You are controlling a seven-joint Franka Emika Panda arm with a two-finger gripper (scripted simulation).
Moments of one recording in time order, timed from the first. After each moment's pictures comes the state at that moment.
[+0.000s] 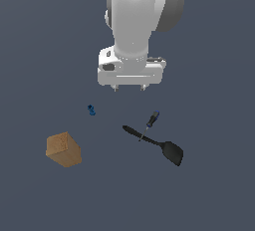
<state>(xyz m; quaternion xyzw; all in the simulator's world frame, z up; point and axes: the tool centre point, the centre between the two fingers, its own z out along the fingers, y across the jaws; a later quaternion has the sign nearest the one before) -0.028 0.007 0.278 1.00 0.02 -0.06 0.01</state>
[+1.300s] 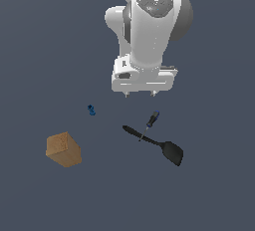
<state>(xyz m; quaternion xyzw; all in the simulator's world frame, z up) -0.024 0.046 0.251 1.00 0.02 -0.05 0.01</state>
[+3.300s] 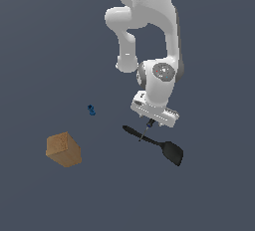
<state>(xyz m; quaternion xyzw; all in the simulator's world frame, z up) -0.018 0.110 0.076 0.97 -0.26 0.00 0.00</state>
